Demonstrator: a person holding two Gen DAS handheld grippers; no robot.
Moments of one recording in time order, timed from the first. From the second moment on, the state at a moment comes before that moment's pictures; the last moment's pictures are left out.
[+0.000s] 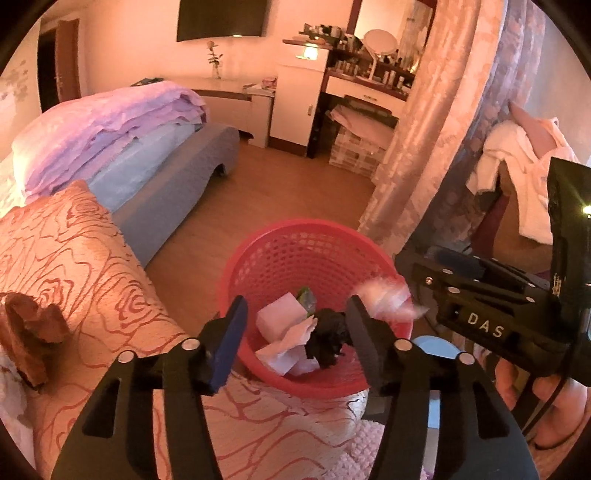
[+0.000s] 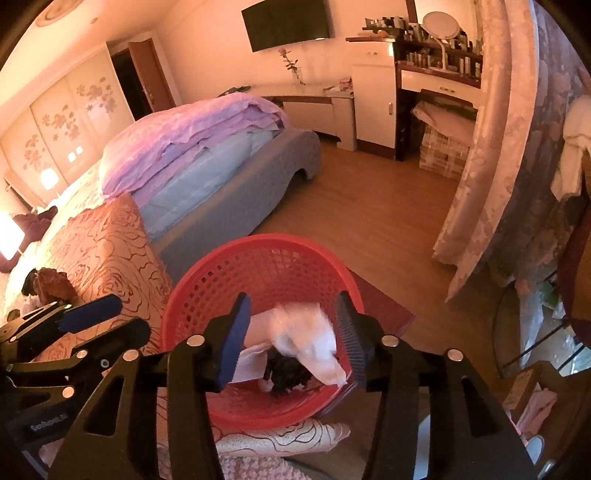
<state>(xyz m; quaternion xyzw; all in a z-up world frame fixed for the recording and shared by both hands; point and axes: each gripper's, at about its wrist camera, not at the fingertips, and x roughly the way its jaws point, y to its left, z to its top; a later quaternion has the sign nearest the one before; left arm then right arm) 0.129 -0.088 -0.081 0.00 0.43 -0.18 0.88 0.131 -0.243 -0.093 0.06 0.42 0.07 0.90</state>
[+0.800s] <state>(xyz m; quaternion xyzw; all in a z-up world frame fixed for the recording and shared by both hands) 0.101 -0.050 -0.056 0.00 0.39 -0.11 0.91 0.116 -0.224 -0.070 0.05 0.38 0.08 0.92</state>
